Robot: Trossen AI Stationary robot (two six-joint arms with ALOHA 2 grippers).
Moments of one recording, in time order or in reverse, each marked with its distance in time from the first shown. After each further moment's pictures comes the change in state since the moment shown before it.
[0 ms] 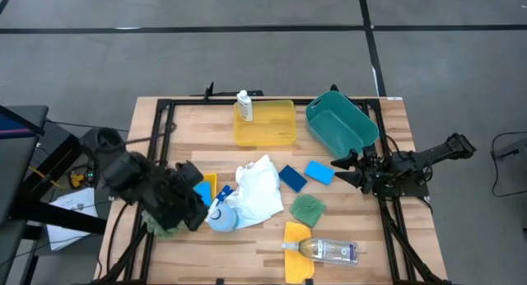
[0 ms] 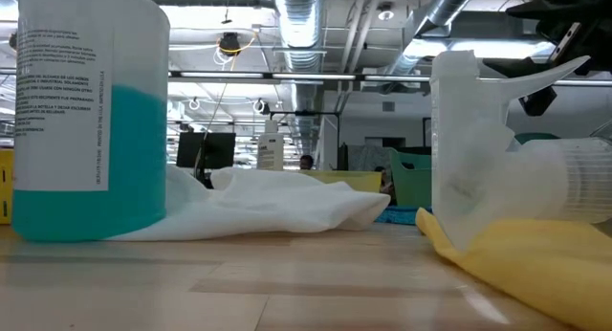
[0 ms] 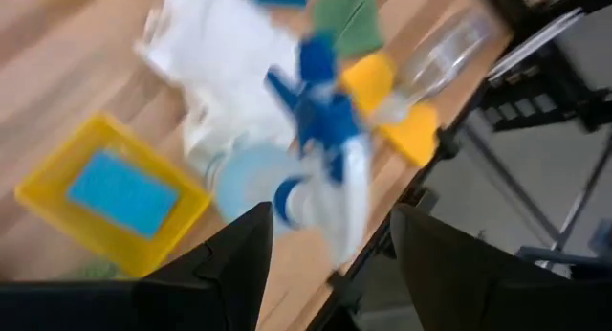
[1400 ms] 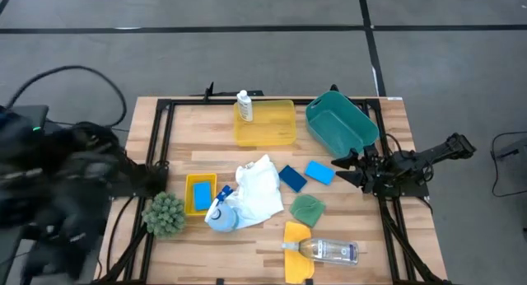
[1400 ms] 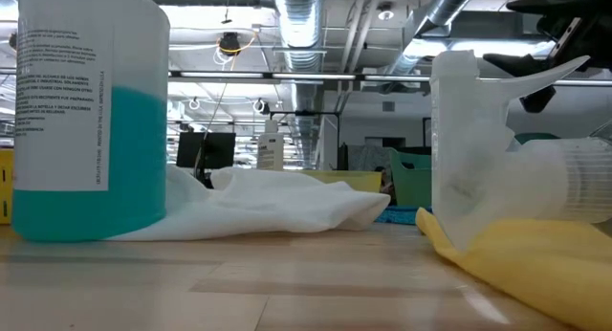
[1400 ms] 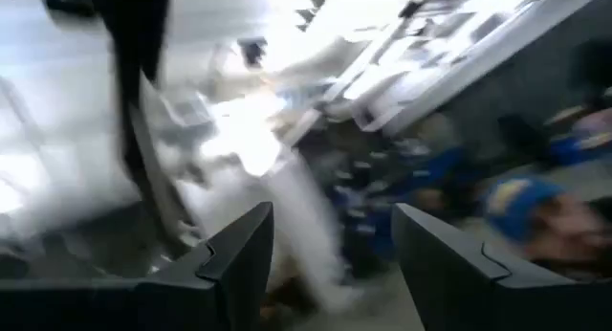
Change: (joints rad) left arm -0.264 -0.001 0.334 1.249 0.233 2.009; right arm 0.000 0.000 0.000 0.028 0.001 -0.005
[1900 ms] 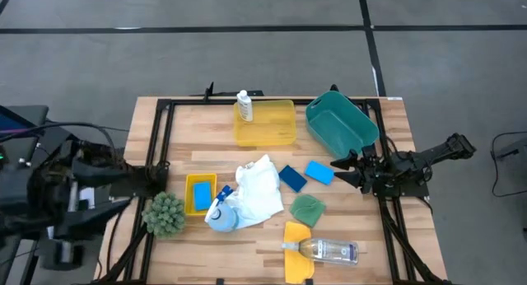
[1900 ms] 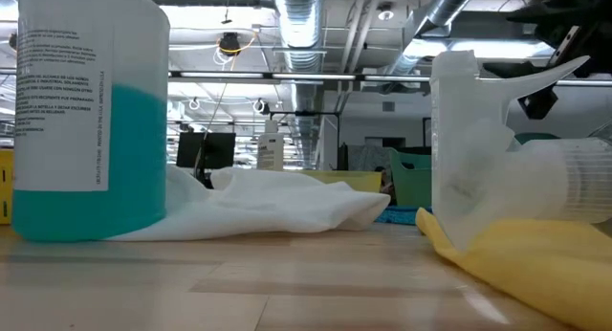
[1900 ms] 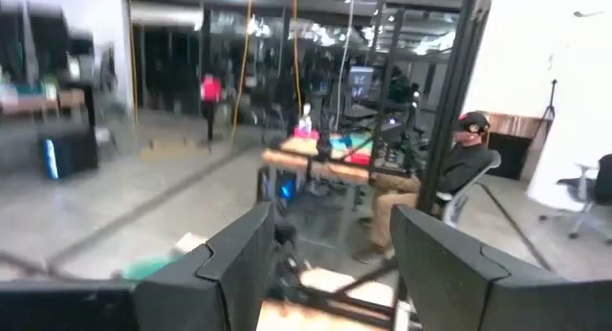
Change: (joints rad) left arm -0.361 0.109 -0.007 0.697 -1.403 0.305; right arm 0.000 0.000 0.000 -0.047 0.000 0.032
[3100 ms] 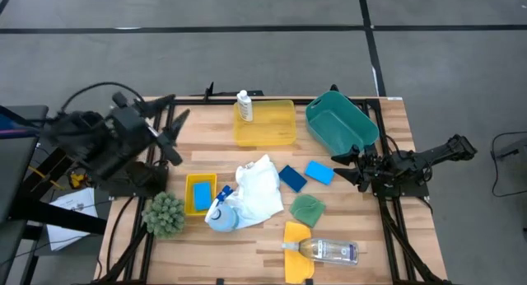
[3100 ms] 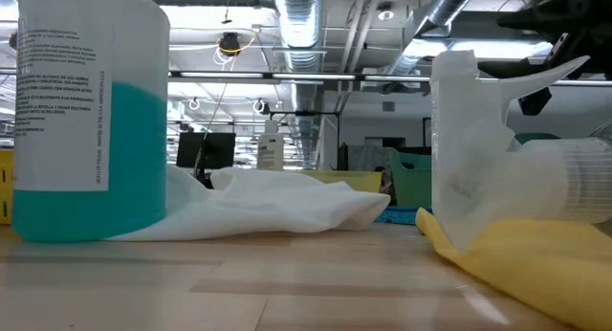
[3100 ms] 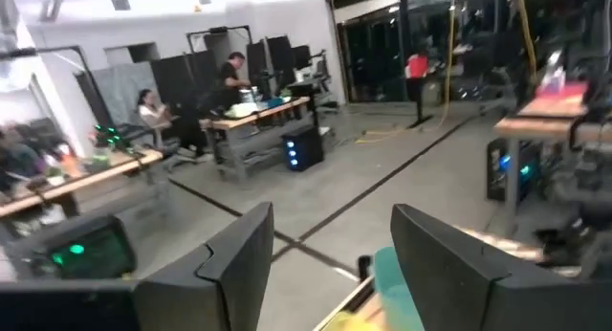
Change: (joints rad) left arm 0.542 -0.461 -0.746 0.007 -0.026 -0.040; right arm -0.028 0.000 0.000 0.018 0.050 -0.114
